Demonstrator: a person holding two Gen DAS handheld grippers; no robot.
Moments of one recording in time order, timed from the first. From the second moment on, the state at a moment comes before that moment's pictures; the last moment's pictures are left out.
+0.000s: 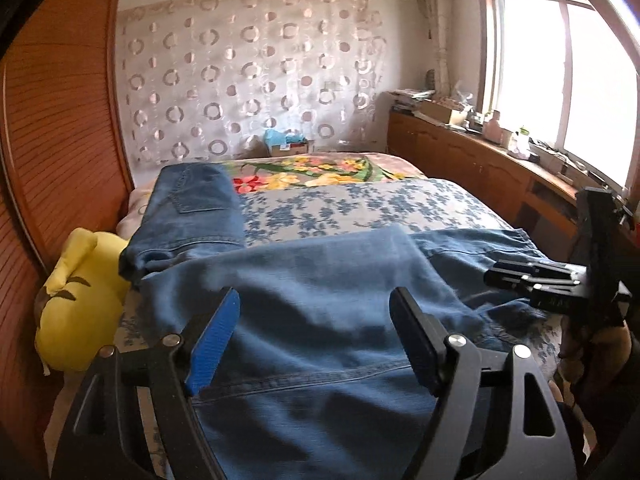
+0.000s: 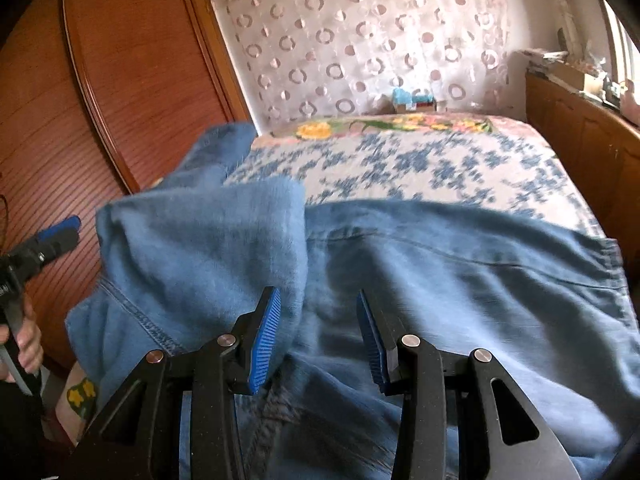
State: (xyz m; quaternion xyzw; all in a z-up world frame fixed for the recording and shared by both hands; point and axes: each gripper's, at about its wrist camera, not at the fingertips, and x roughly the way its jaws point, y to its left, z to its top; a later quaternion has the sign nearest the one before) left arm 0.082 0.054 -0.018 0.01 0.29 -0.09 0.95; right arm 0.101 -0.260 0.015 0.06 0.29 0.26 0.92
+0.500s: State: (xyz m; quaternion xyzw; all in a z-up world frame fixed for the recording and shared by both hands) left arm 0.076 0.008 -0.016 0.01 0.29 -0.13 0.95; right arm 0.021 -0.370 0.064 0.02 0.20 0.19 0.96
